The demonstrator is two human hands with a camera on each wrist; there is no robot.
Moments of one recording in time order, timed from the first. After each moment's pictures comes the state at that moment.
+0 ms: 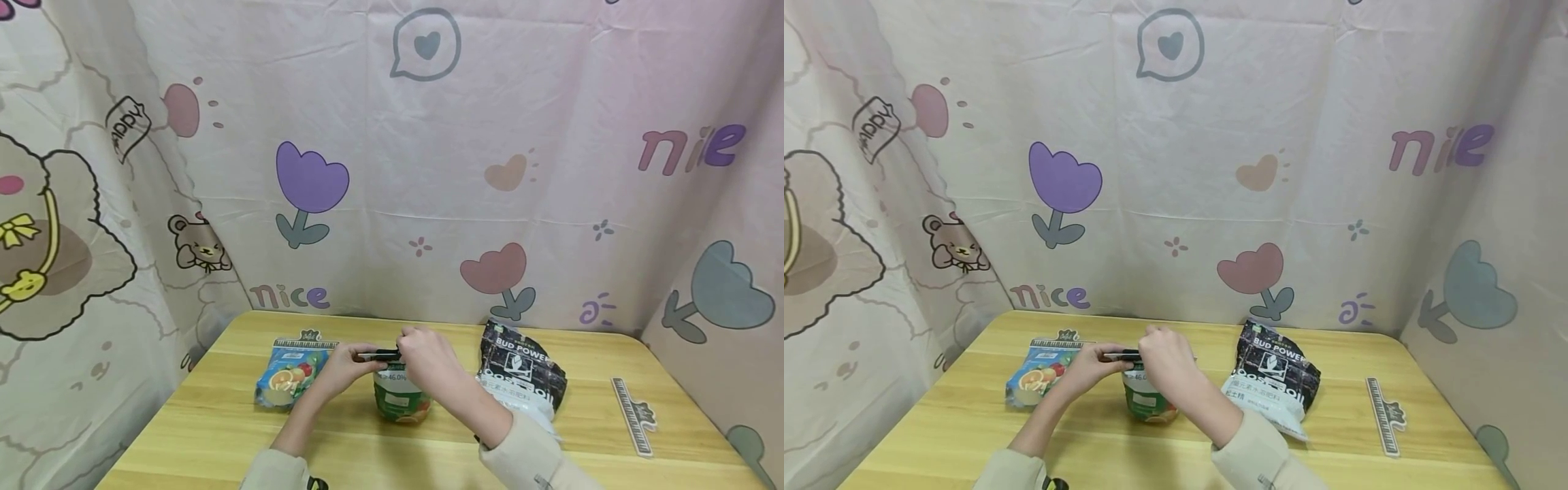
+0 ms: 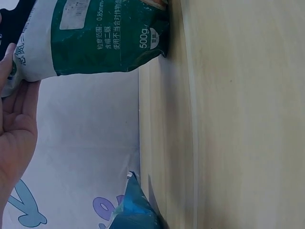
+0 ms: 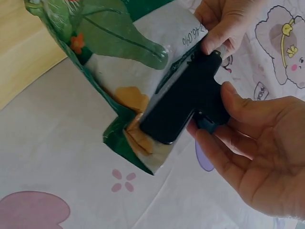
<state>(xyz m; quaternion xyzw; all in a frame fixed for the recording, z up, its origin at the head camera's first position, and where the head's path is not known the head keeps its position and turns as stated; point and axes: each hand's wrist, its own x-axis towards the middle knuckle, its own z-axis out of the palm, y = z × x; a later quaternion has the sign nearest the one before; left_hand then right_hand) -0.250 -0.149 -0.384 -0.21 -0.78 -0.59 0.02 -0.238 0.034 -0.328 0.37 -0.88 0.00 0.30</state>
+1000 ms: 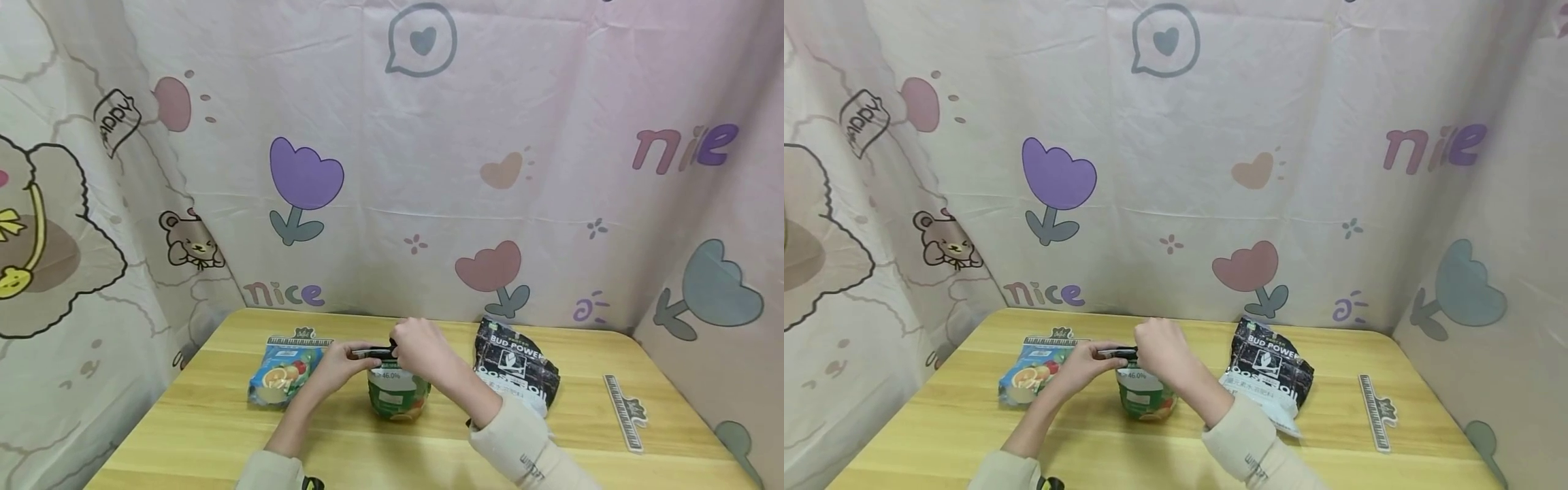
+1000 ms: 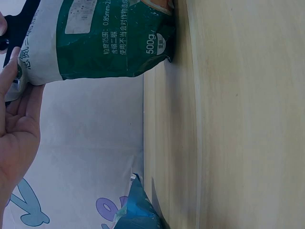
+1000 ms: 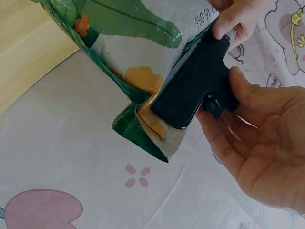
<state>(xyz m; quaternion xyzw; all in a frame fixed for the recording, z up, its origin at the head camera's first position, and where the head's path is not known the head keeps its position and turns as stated) -0.247 -0.146 -0.383 -0.18 -0.79 -0.59 0.01 -0.252 0.034 -0.316 0.37 -0.91 0.02 0.18</state>
